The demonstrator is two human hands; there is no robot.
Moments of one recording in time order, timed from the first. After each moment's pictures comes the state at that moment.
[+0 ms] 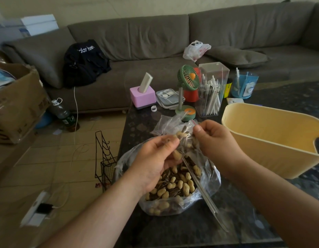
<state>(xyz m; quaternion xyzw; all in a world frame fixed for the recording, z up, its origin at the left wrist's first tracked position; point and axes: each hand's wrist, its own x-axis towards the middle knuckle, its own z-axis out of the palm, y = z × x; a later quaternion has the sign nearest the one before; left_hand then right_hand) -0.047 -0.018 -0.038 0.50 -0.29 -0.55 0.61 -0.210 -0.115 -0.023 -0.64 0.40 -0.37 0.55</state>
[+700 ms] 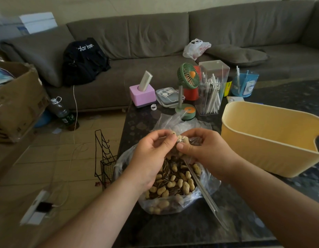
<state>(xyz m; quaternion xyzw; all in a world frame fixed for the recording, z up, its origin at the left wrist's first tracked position) -0.045 -0.018 -0.040 0.57 -0.36 -0.42 0.60 -0.206 -0.104 -0.025 -0.65 0.35 -0.29 0.62</state>
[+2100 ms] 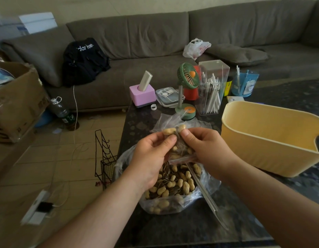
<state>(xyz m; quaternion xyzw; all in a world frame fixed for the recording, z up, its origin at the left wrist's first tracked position) -0.047 -0.024 -0.042 0.54 -0.28 -0.48 0.63 -0.198 -0.100 -0.021 -0.59 0.35 -0.30 0.66</state>
